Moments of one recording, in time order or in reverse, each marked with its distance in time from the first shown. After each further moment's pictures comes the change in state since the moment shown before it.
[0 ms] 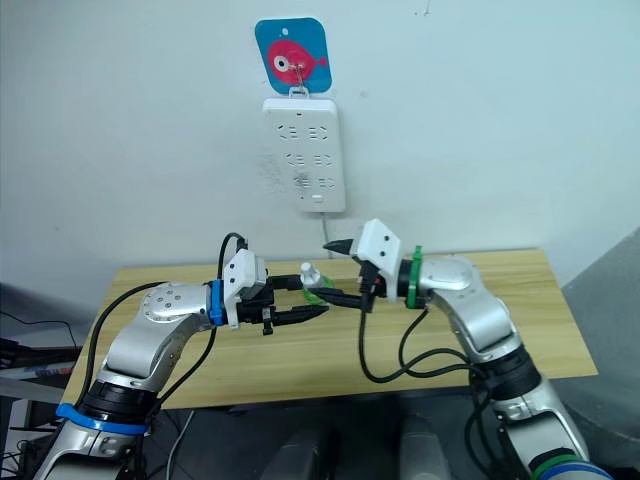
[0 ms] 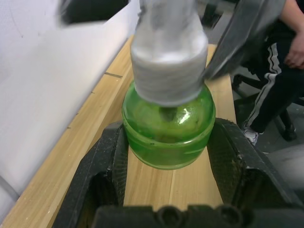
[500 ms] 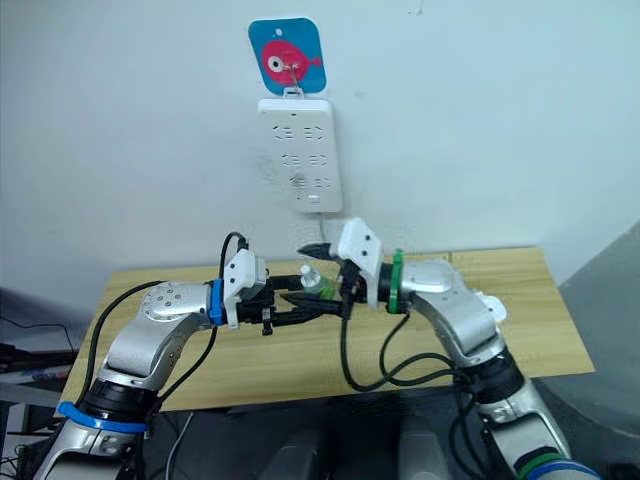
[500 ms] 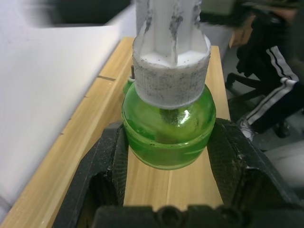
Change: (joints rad) left arm -0.014 -0.004 0.000 0.006 0.001 -0.006 -0.014; right arm -0.037 0.189 0.087 0.021 -0.017 0.071 -0.128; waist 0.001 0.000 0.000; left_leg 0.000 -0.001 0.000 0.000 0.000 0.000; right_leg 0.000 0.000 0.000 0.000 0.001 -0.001
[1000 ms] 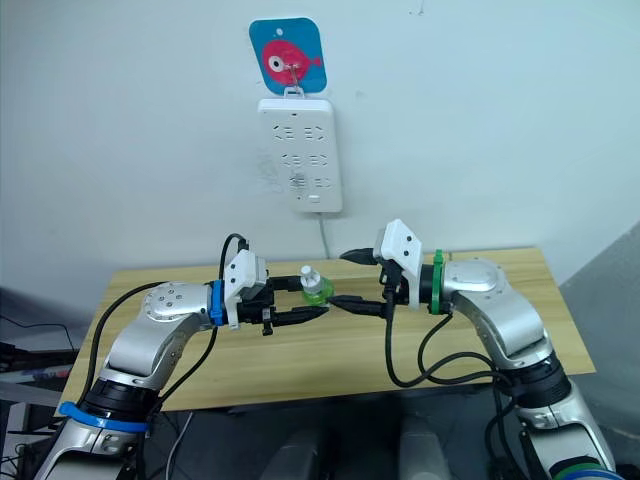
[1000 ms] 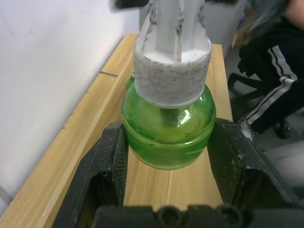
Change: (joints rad) left arm 0.000 -0.006 -0.001 0.020 0.004 -0.003 0.000; right arm 0.067 -0.221 -0.103 -0.169 0.190 0.138 0.155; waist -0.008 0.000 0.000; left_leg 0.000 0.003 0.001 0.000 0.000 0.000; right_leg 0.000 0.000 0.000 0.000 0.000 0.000
